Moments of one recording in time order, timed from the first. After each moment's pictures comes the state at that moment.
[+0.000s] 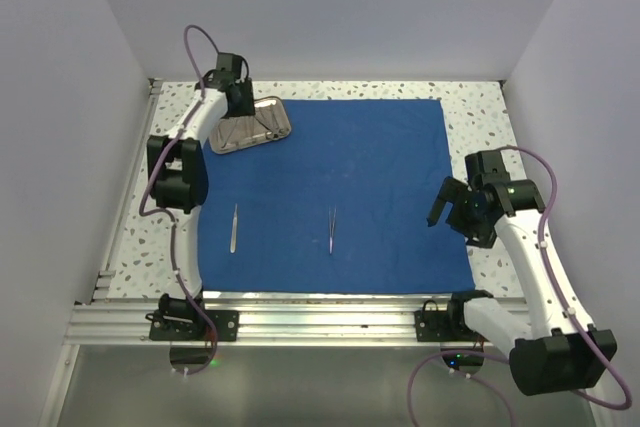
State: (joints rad) left arm -0.14 2.30 2.03 -0.63 -0.17 -0.23; right arm 0.10 1.00 1.01 -1.22 0.07 0.58
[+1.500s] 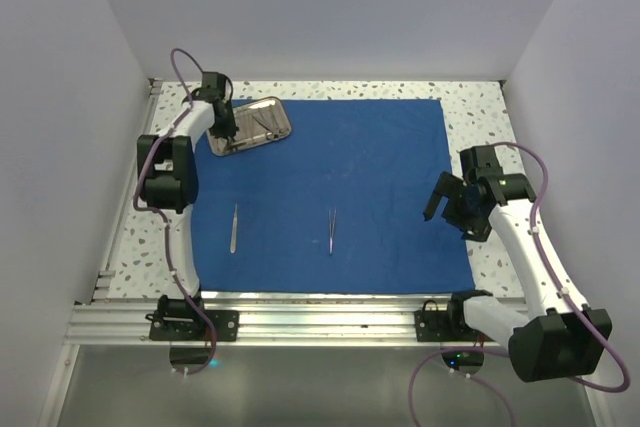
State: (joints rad) left arm -0.04 2.30 1.85 -0.58 -0.07 -0.24; right arm 0.10 1.09 1.00 -1.13 0.06 0.58
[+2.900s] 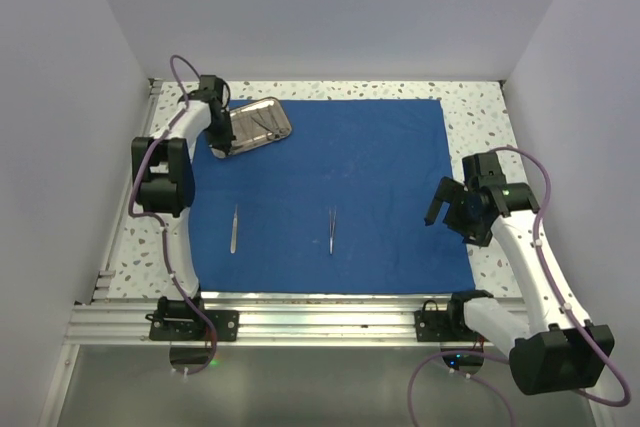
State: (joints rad) left arm -0.03 2.22 1.77 -0.72 -0.05 -0.23; right arm 0.10 1.02 0.95 -1.13 0.06 0.55
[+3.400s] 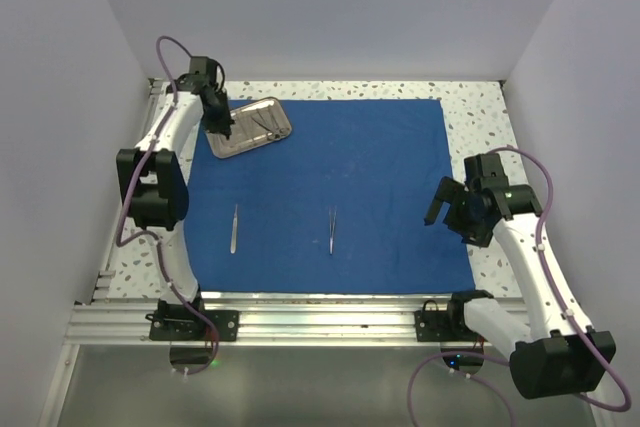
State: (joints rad) left arm -0.05 2.08 1.85 -0.81 0.03 -0.26; right arm 0.10 0.99 0.96 -1.13 0.03 0.55
